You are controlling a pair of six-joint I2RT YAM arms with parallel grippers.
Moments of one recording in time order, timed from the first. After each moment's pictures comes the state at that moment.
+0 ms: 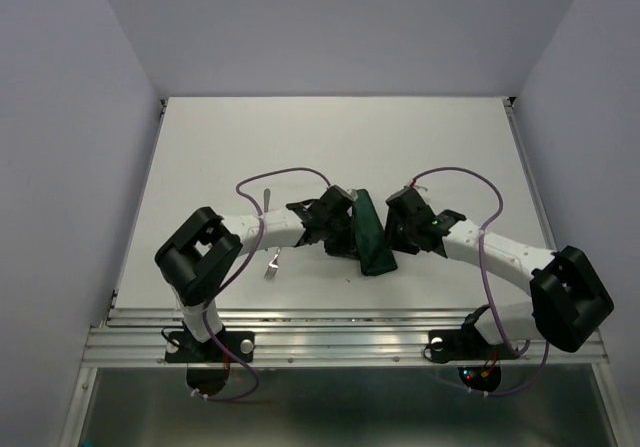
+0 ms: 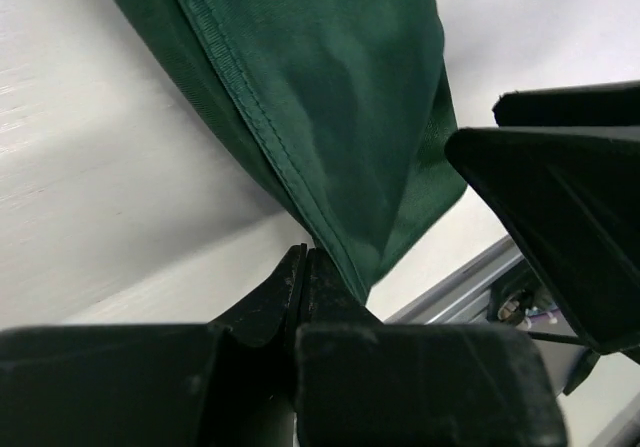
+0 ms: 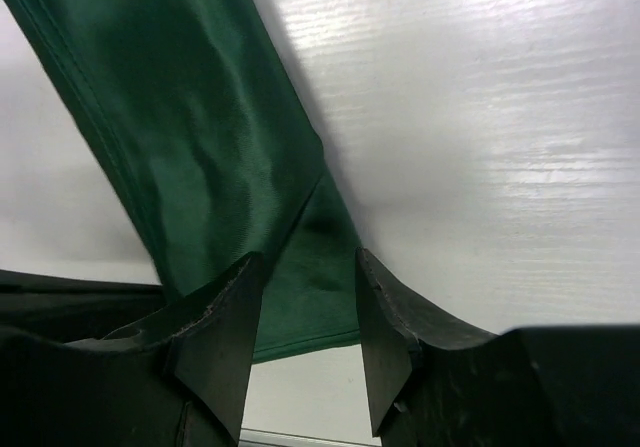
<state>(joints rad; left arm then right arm) -0.86 1.74 1.00 -0.23 0.22 -0.82 0.65 1.34 0.75 -0.44 0.20 0.82</state>
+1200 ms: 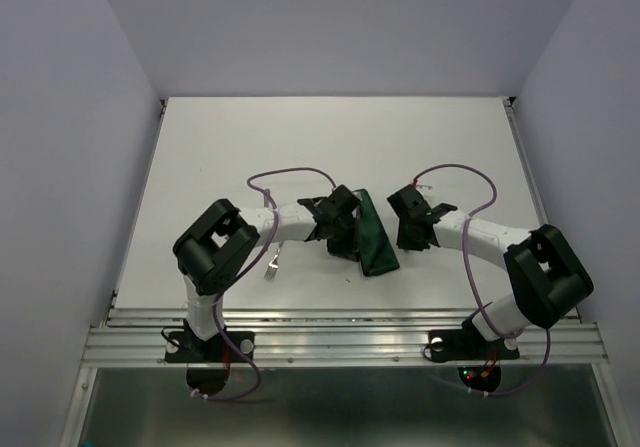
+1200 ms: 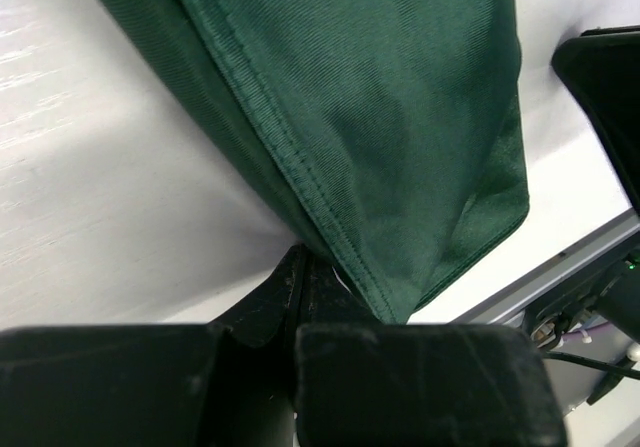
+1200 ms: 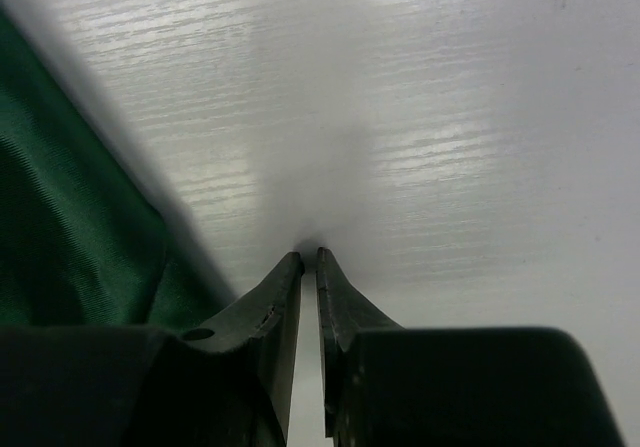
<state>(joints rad) -0.88 1.85 1.09 -0.31 0.21 -0.78 0.55 1.49 0.77 -0.46 0.28 0.67</state>
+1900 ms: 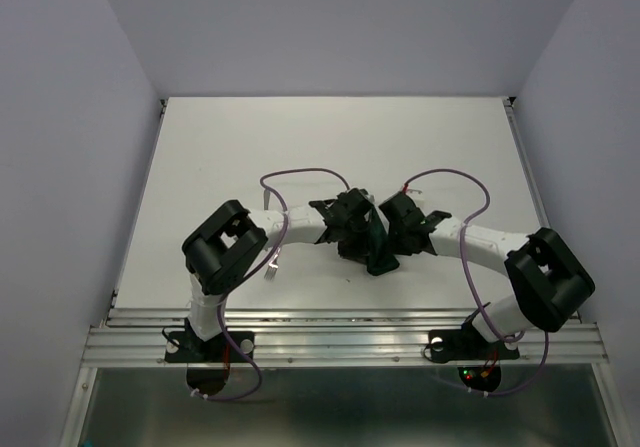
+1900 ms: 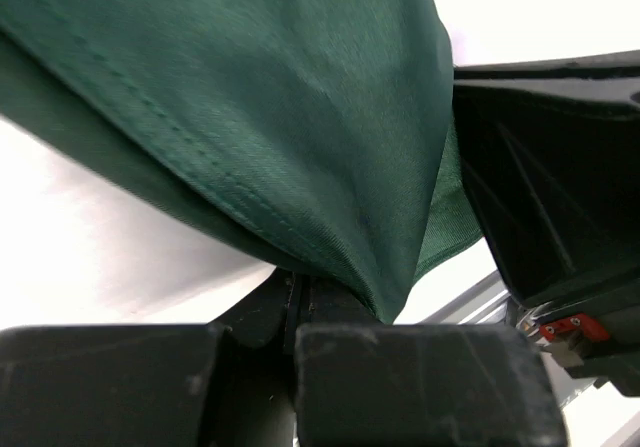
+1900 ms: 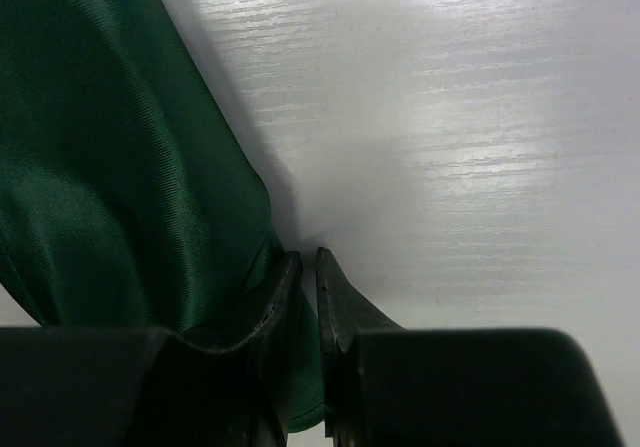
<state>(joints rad) -0.93 1.89 1.17 -0.31 0.22 -0.79 0.65 1.47 0.74 -0.39 0.23 0.74</state>
